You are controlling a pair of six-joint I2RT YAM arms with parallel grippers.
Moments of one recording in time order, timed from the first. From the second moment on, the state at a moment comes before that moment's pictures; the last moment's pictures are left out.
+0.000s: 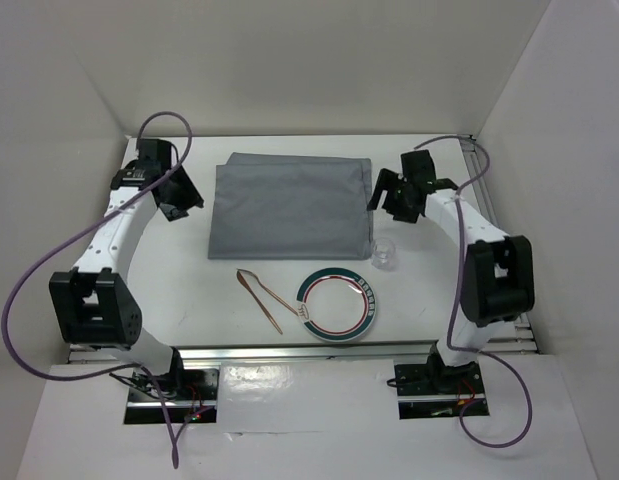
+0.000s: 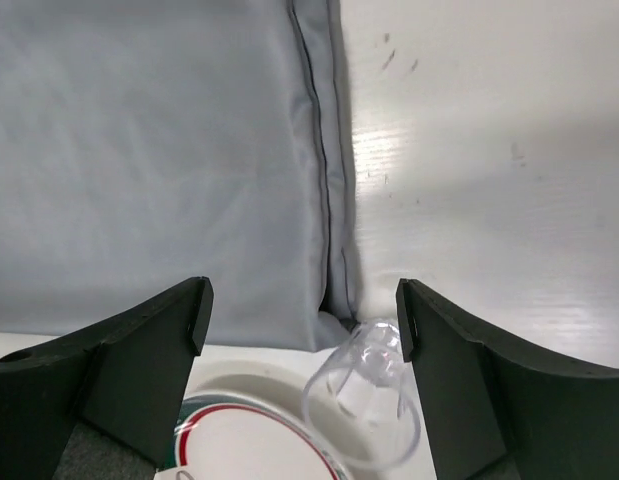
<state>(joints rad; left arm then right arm) 0.02 1.56 1.40 -0.80 -0.02 -0.58 0.16 1.70 1.24 -0.46 -0.09 0.48</state>
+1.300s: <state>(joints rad) -0.17 1.36 1.17 -0.79 0.06 -0.50 0.12 1.49 0.99 -0.47 0.00 0.56</state>
